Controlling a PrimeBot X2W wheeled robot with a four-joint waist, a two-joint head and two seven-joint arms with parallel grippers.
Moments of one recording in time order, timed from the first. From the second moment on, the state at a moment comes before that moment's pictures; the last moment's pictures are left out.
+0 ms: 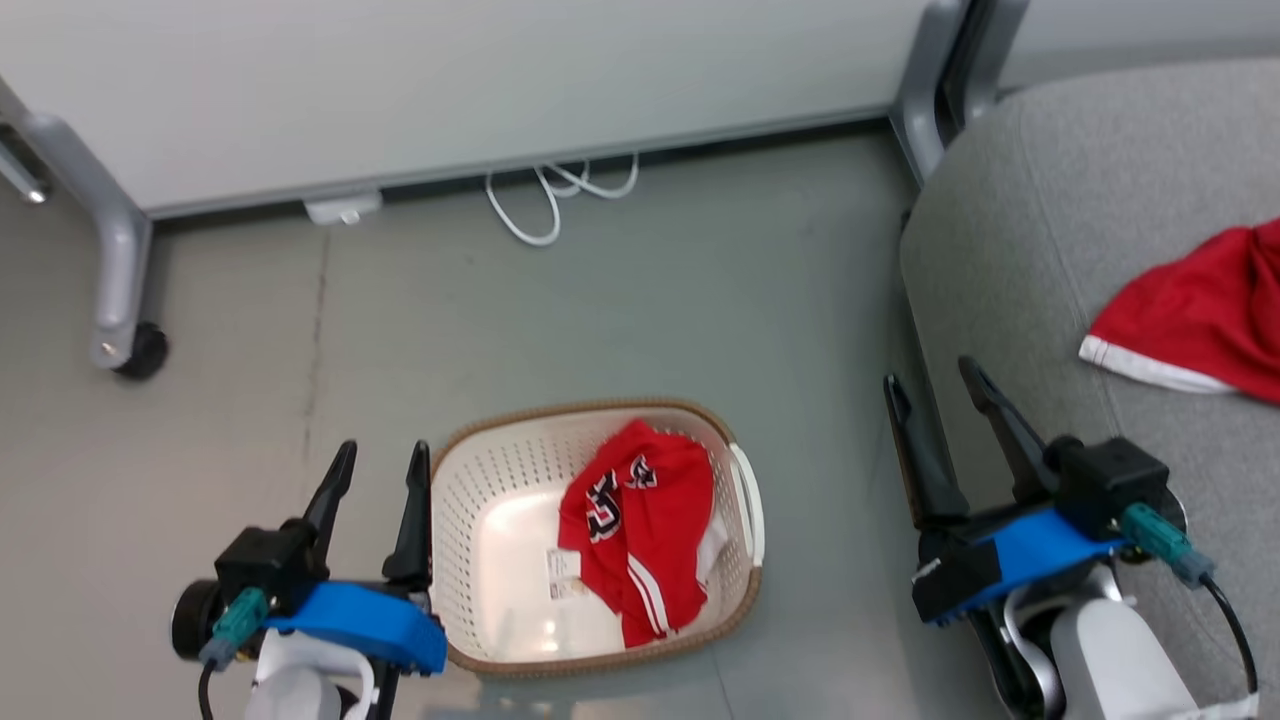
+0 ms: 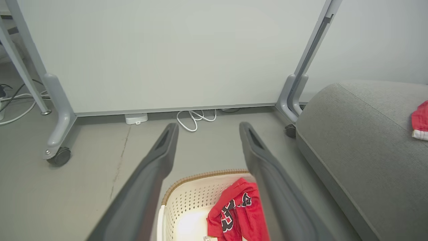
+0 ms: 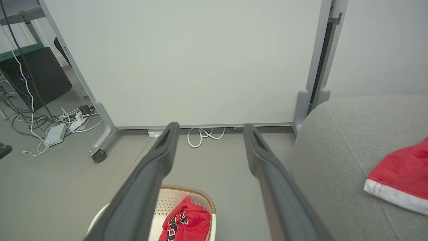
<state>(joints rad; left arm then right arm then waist) -0.17 0.13 -0.16 0.41 -0.30 -0.13 -0.26 -0.21 -0.05 0.09 0.16 0.16 0.13 -0.12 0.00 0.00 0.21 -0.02</state>
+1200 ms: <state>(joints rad) -0.70 0.26 -0.51 0.82 -0.41 -0.13 -0.26 -0.48 -0.05 0.21 0.05 0.21 0.13 -0.21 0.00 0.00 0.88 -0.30</state>
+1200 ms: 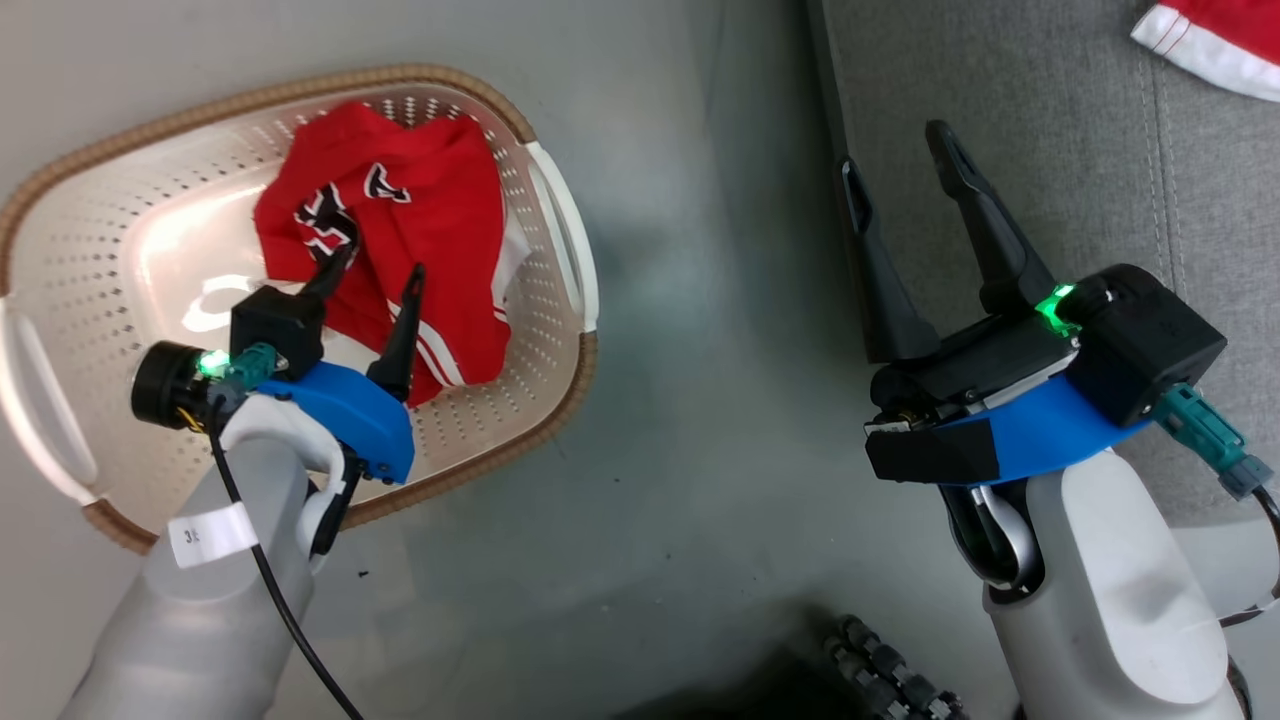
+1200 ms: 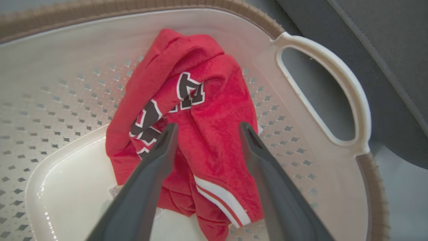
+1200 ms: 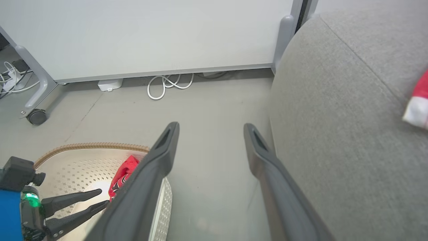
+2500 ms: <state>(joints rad) -0.95 0.30 -0.53 0.99 -0.25 -0.07 -0.26 -0.41 -0.05 0.25 0.01 0.27 0.13 -0.24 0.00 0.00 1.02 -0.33</state>
